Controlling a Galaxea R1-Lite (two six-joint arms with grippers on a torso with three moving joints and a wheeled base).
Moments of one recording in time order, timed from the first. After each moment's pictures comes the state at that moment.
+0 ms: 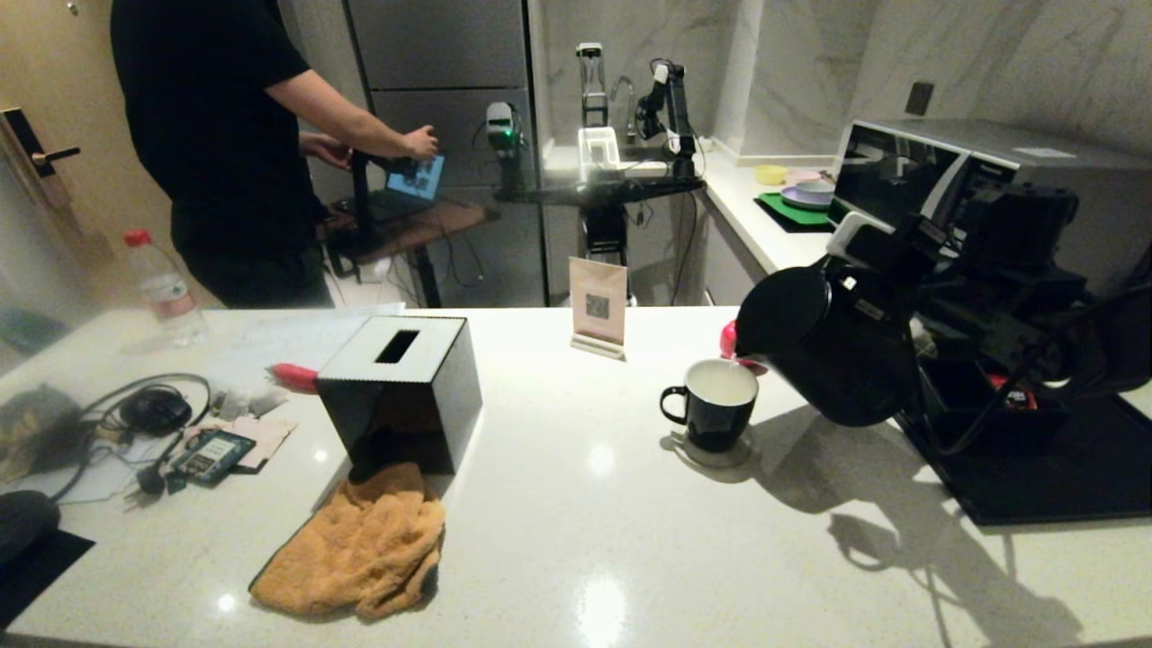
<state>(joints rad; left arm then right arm) 0.00 0.00 0.00 0.00 -0.01 0.01 0.08 1.94 -1.17 -0.77 0.10 -1.06</state>
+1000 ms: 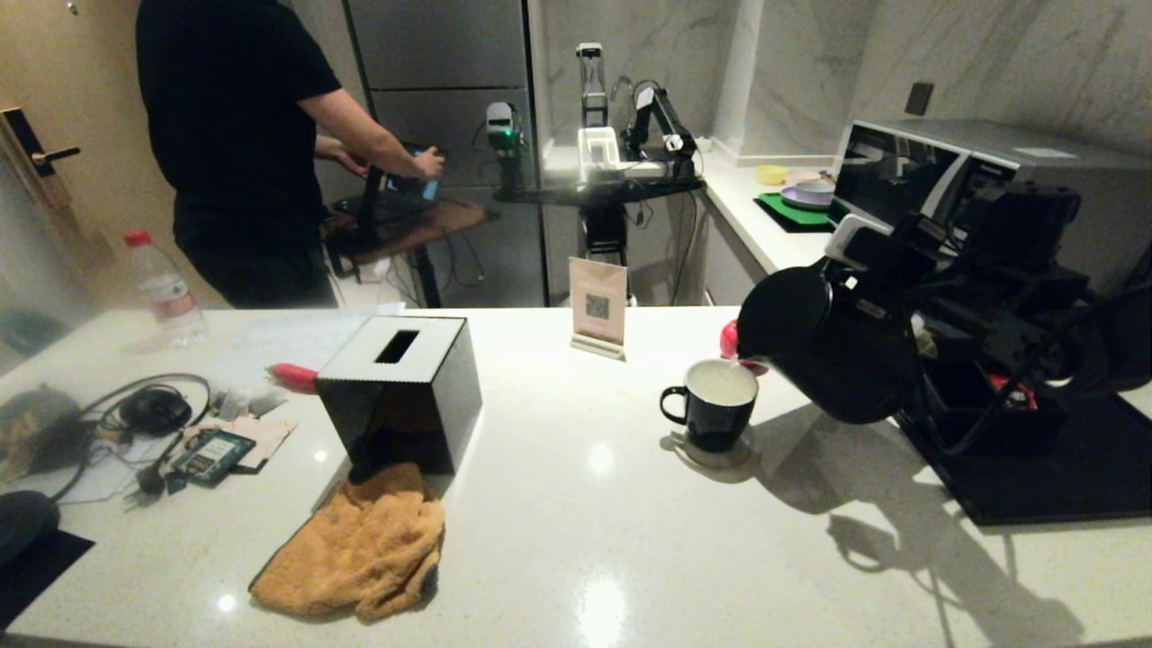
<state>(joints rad) 0.00 0.00 0.00 0.00 -0.01 0.01 0.08 1.93 -1.17 -0.77 0.10 -1.11</state>
